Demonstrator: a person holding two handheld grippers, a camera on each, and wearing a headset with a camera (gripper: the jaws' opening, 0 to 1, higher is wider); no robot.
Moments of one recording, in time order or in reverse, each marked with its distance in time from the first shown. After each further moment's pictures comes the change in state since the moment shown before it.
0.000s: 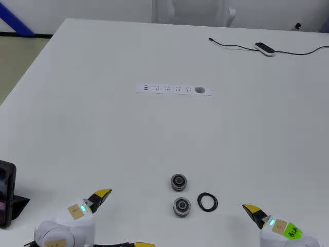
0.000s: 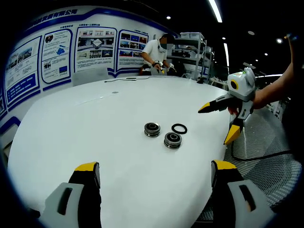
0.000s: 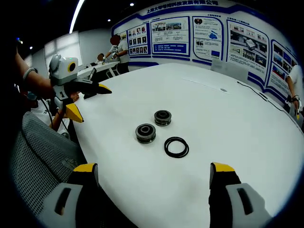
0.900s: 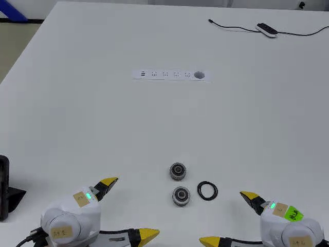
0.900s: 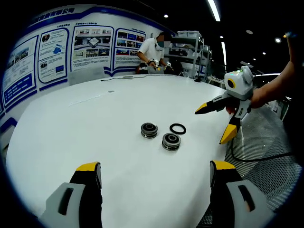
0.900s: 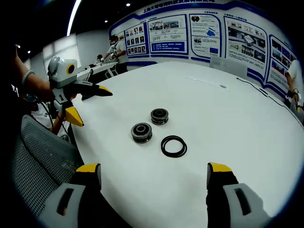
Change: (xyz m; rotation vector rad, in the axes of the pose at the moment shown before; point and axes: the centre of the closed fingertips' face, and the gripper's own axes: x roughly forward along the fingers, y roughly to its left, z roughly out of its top) left arm 0.013 -0.005 -0.003 0.007 0.016 -0.030; right arm 0.005 -0.006 -0.005 0.029 0.008 0.009
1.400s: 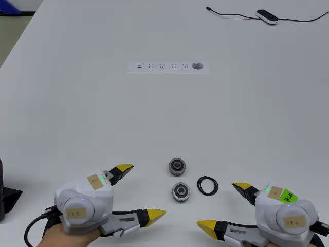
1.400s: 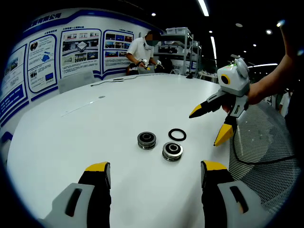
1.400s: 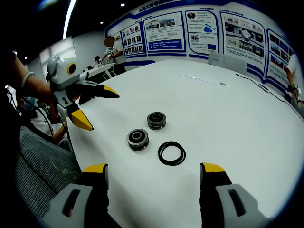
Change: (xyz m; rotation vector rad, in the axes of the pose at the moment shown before) left arm 0.028 0.002 0.021 0.088 0.011 -0.060; right arm 0.011 -0.008 0.013 0.033 0.004 0.005
